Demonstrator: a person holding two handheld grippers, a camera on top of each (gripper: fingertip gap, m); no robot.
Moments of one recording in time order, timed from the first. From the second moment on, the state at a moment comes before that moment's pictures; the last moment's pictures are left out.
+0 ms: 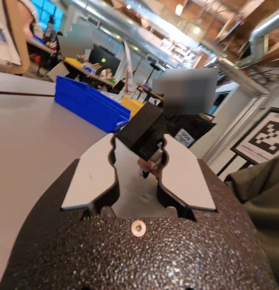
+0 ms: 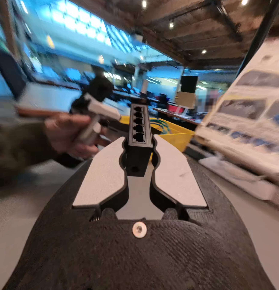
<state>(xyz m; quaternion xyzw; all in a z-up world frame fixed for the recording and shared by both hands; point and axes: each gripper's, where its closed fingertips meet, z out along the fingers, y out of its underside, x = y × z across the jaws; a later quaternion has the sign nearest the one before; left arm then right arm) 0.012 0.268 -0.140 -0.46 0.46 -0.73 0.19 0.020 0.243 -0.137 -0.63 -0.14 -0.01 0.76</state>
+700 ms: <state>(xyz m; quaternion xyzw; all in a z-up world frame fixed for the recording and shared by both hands) -0.005 0.243 -0.157 -0.42 0.42 -0.80 -0.08 -0.016 0.239 -0.152 -0.65 -0.26 0.00 0.72</state>
